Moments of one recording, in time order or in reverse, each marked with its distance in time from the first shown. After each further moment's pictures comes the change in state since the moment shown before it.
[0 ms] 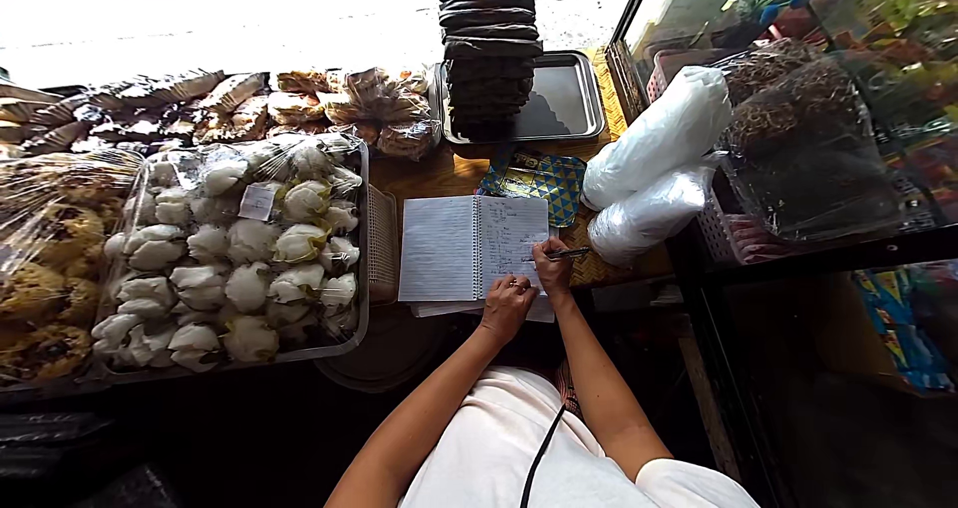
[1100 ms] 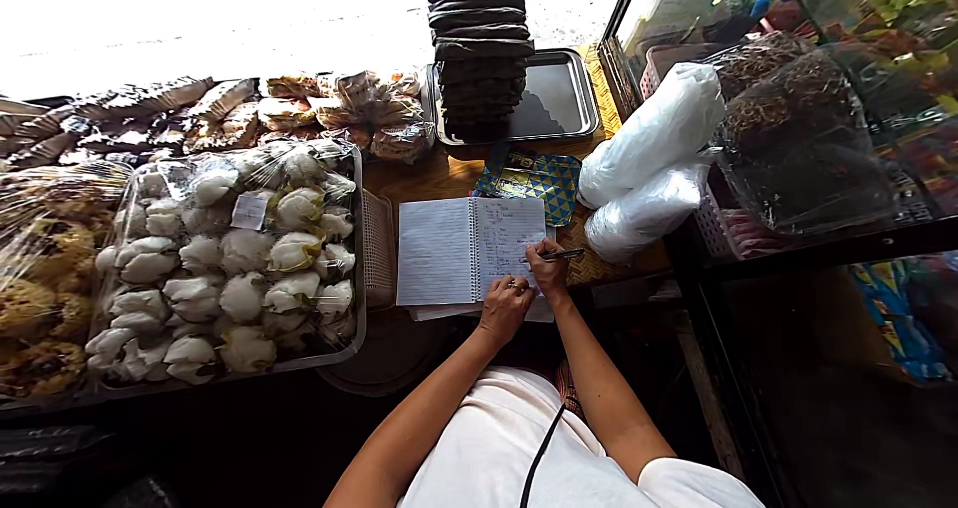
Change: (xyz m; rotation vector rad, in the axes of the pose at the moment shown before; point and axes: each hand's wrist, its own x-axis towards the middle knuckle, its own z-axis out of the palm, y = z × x) left_hand 0.000 -0.004 0.001 0.007 0.008 0.032; right_hand -0.003 -0.003 0.002 0.079 -0.018 0.010
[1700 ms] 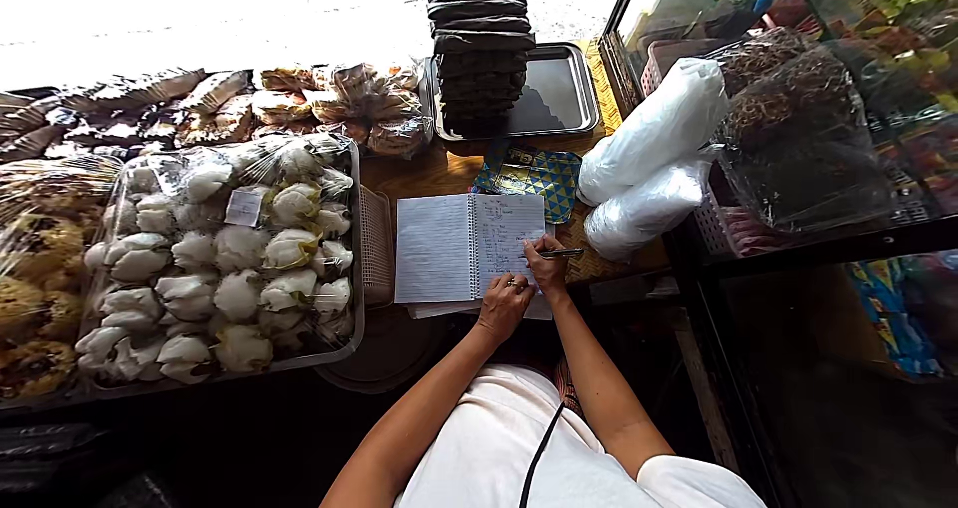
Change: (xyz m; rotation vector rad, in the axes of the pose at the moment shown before) left_hand -0.001 -0.002 0.002 0.023 0.033 0.040; right_hand -0.001 0.001 0.000 0.026 -0.026 -0.009
